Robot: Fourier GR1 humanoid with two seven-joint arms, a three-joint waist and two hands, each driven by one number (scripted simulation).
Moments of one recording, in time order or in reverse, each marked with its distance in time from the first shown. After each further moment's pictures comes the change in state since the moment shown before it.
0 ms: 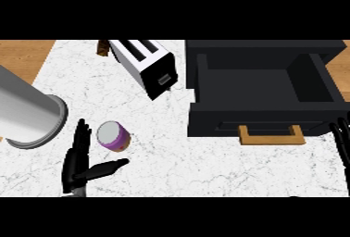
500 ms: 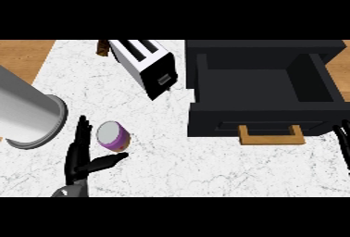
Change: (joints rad) left arm -0.109 0.024 0.052 0.191 0.020 -0.006 -0.092; right arm 0.016 0.001 -0.009 -0.038 -0.016 0.016 0.025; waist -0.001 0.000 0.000
